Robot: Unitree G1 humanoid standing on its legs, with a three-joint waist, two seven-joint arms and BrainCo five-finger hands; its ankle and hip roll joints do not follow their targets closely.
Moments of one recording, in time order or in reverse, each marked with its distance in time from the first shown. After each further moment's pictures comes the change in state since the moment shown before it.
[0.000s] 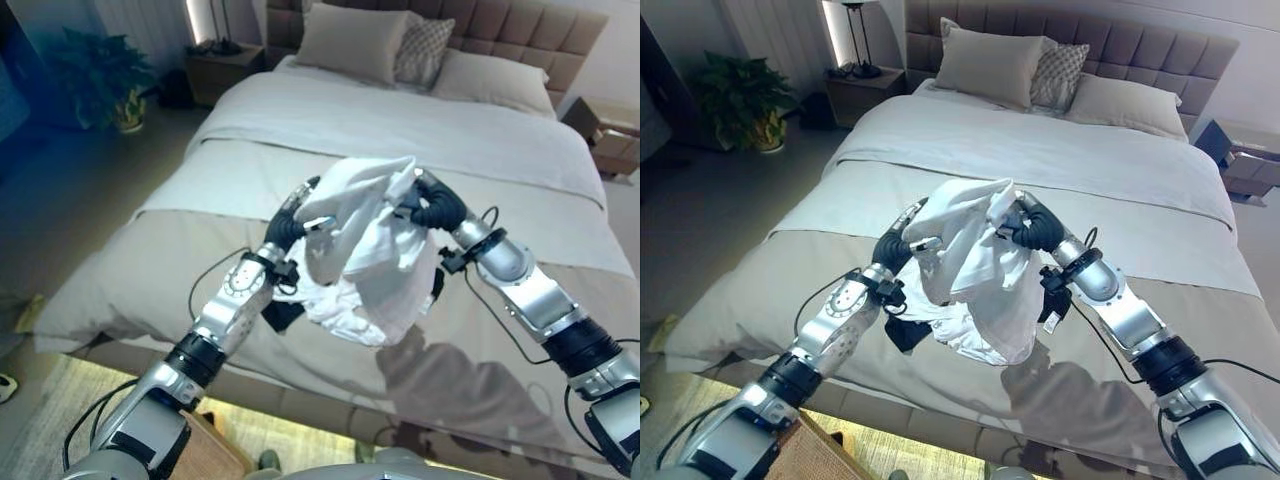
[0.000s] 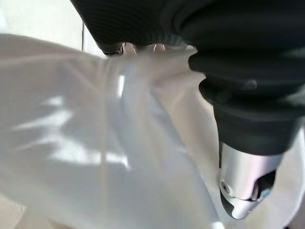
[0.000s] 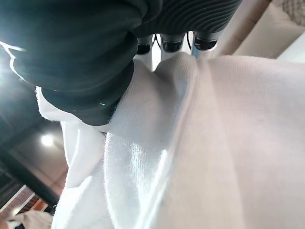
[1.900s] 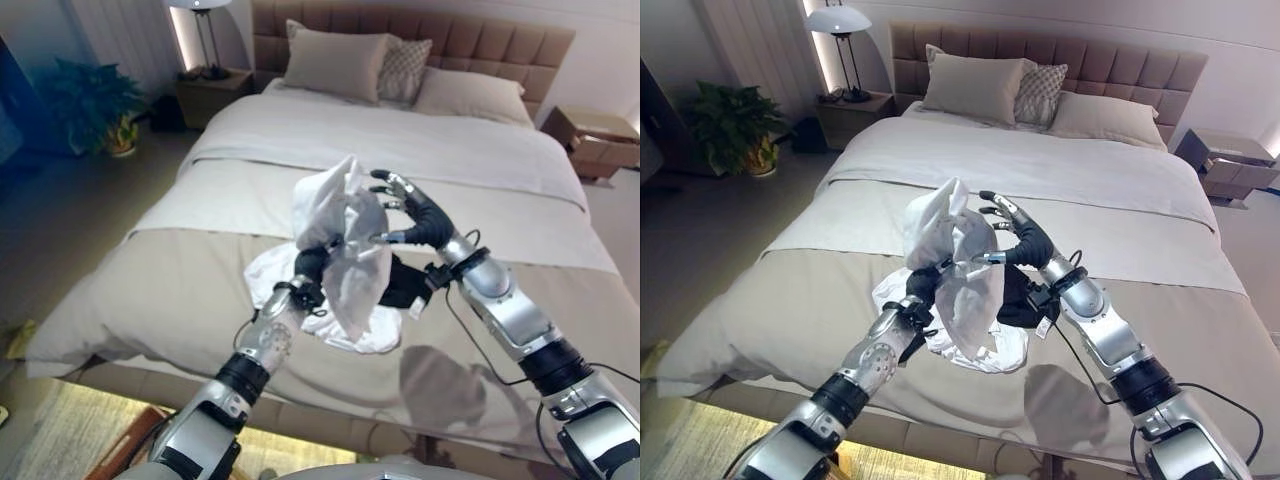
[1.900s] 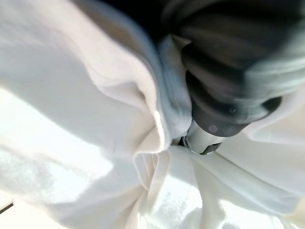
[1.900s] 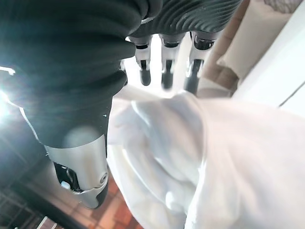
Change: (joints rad) left arm 0.112 -0.308 0.145 0.226 -0.231 0.034 -0.064; right arm 0.113 0.154 -0.077 -0.001 0.035 0.002 0.033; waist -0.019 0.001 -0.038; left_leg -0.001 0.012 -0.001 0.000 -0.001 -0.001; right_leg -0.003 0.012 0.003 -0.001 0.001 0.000
